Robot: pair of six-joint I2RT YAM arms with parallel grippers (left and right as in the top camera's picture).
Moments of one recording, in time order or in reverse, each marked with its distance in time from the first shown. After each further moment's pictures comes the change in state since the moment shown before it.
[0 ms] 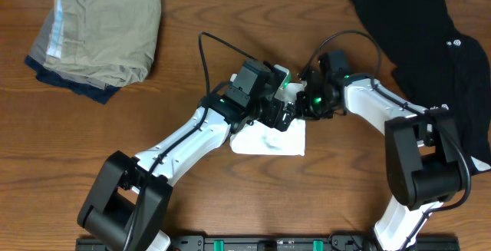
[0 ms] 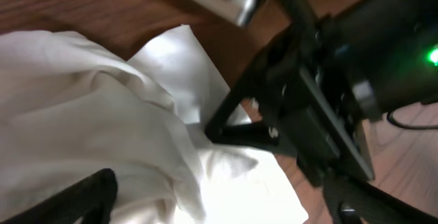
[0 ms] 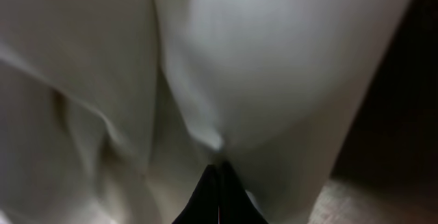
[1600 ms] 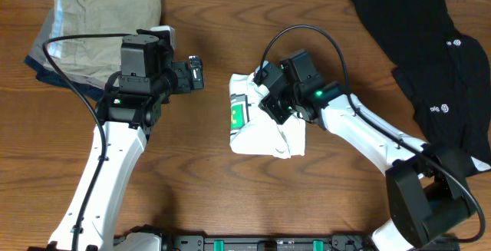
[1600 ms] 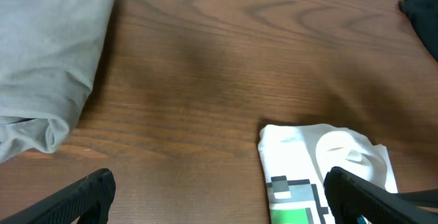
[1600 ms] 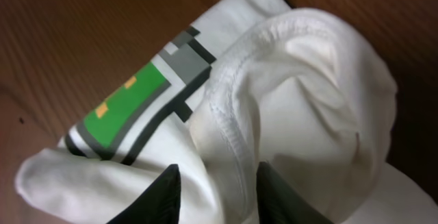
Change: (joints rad) left arm 0.482 -0.360 0.023 -0.253 -0.223 -0.048; right arm 0.268 -0.169 0.001 0.136 0.241 -0.438
